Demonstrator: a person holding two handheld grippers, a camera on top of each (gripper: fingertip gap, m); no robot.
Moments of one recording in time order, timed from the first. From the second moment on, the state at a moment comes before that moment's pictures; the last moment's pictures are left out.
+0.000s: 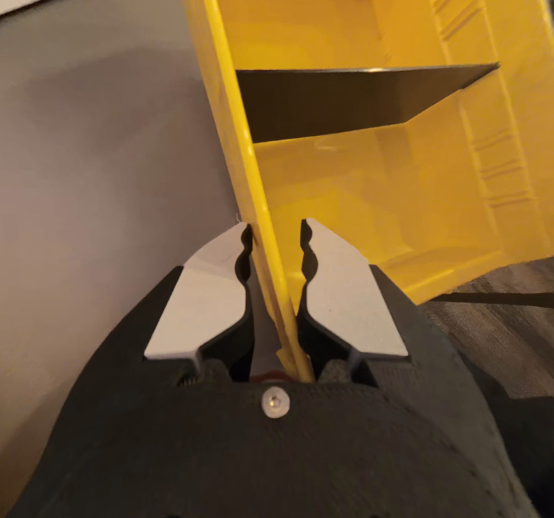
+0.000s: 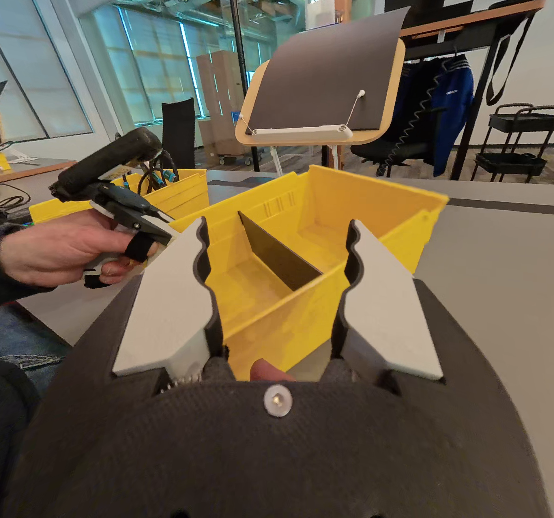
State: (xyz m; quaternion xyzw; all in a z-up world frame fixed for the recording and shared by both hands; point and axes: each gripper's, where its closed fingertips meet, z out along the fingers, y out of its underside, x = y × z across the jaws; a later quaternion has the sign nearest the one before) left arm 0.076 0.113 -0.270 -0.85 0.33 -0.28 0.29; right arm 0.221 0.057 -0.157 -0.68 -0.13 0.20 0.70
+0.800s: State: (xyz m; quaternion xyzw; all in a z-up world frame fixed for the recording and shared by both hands) left arm -0.060 0.120 -0.141 -0.80 0.31 -0.18 0.48; right arm 0.282 0.090 -0.225 -0.78 -0.20 -0.08 0.58
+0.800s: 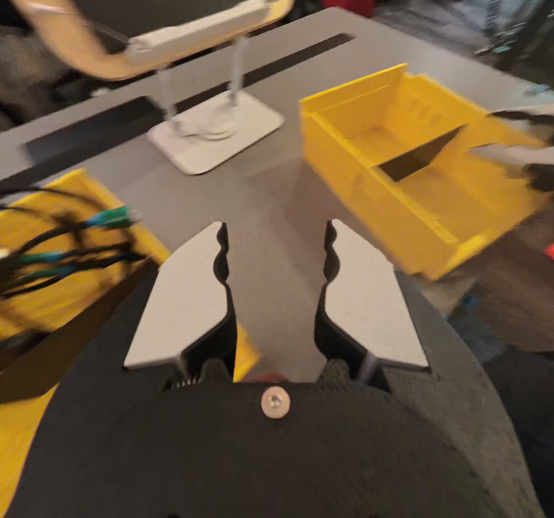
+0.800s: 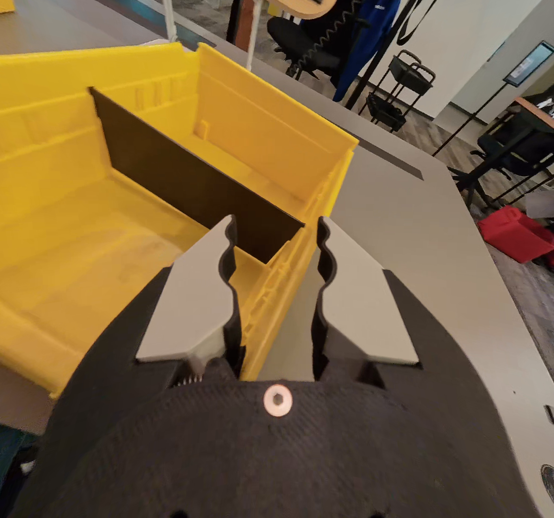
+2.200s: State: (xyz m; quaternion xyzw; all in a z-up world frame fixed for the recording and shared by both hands) left arm -0.399 0.092 -0.288 -0.95 -0.03 -0.10 0.30; right arm 0.434 0.121 -0.221 -0.79 -0.17 -0.08 0.58
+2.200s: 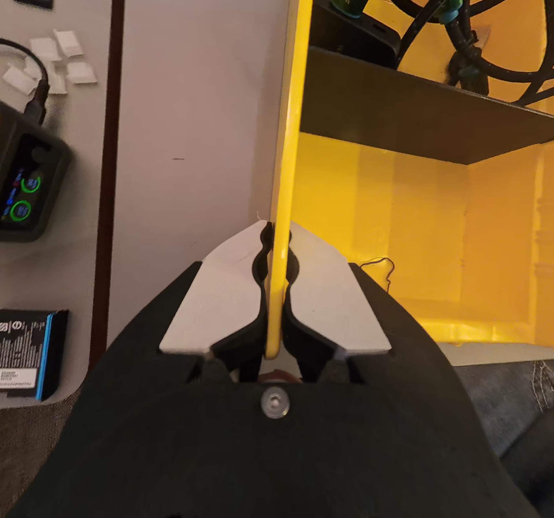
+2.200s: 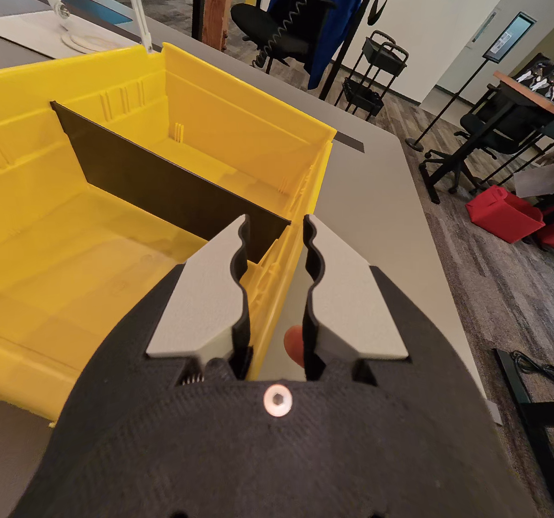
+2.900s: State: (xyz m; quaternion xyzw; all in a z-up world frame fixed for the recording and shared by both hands) left arm -0.404 0.074 -0.276 -0.92 -0.08 -0.19 0.33; right arm 0.482 0.107 -0.199 -0.78 -0.14 -0.14 0.59
